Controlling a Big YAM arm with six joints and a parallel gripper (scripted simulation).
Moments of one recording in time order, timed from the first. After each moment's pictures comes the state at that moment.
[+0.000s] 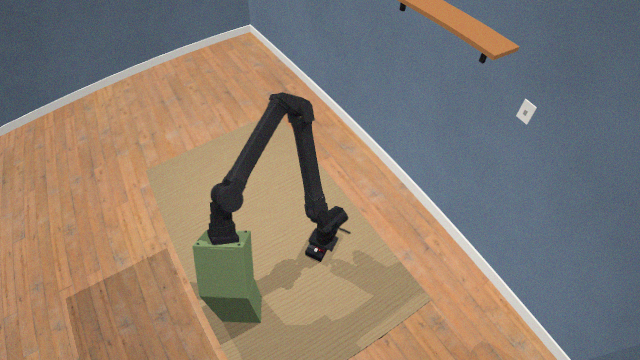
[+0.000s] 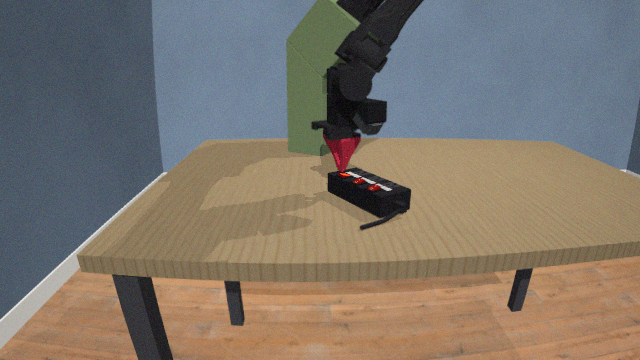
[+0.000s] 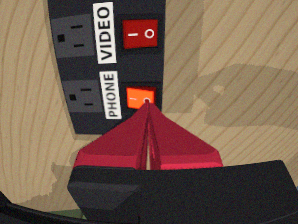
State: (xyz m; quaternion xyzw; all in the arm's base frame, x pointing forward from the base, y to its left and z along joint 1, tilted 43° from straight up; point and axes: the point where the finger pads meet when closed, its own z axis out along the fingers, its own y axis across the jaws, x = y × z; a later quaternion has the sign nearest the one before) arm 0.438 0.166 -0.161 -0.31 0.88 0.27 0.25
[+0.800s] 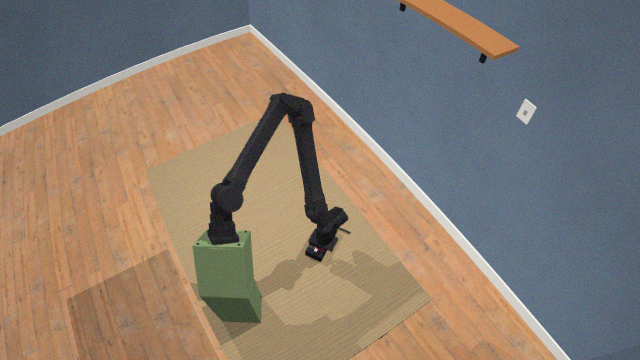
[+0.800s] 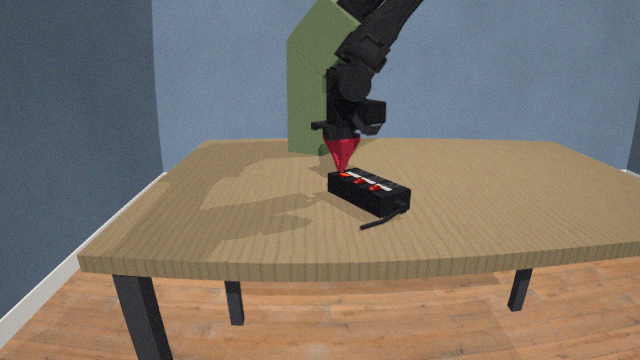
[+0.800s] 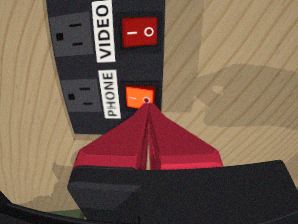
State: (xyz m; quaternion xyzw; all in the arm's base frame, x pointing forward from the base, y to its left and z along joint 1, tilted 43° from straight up) arm 0.437 0.166 -0.163 -0.31 0.88 0.27 0.25
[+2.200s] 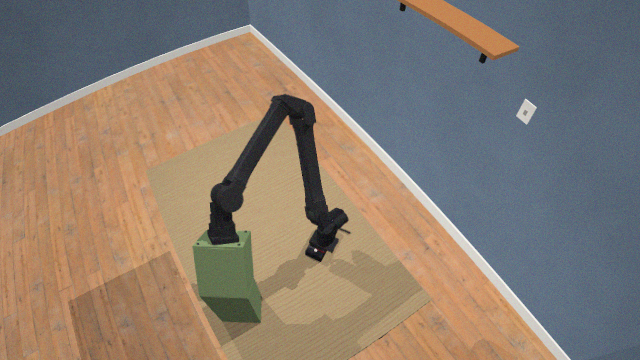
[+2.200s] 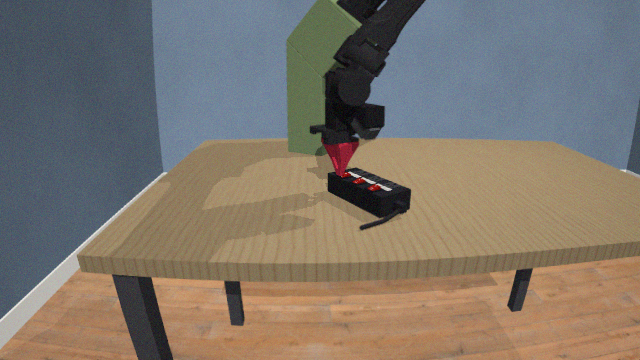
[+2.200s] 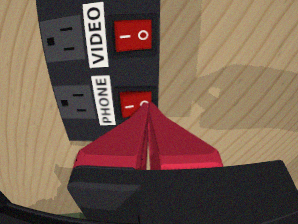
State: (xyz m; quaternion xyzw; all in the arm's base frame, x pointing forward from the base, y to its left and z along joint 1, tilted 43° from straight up) arm 0.442 0.169 -0.169 -0.30 0.88 0.27 0.25
